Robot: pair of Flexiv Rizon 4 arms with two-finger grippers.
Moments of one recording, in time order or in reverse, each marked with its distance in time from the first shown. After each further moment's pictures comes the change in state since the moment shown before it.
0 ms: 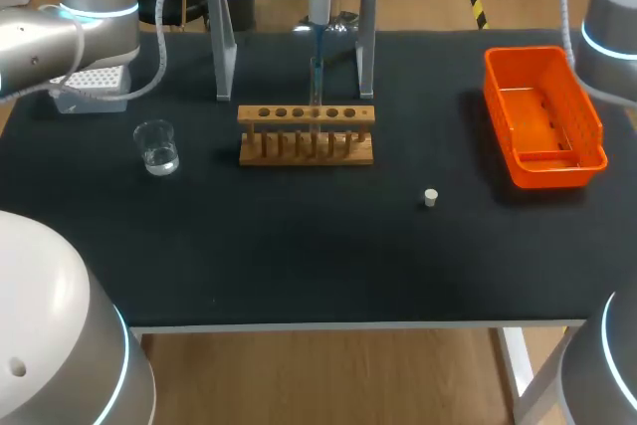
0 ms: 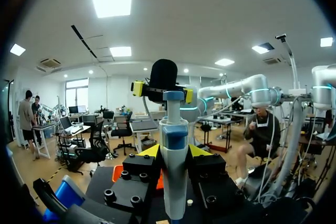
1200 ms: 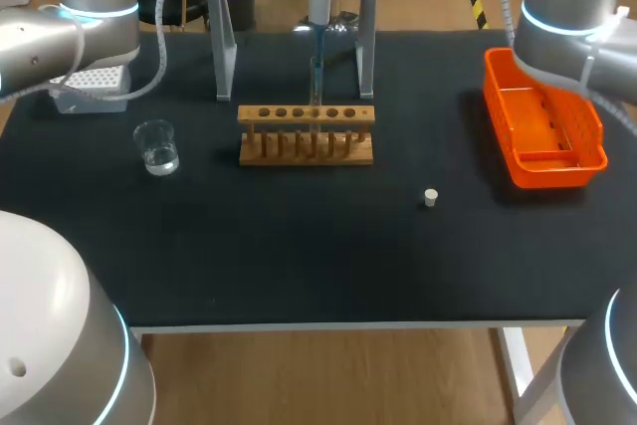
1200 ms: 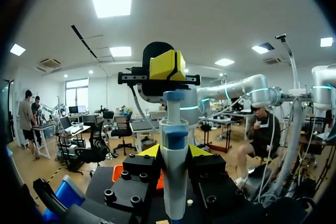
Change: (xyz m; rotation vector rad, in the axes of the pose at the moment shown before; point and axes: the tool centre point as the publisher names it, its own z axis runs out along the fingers) left arm 0.000 0.000 0.000 0.000 0.000 0.000; right arm 0.003 0.032 0.072 -0.105 0.101 0.129
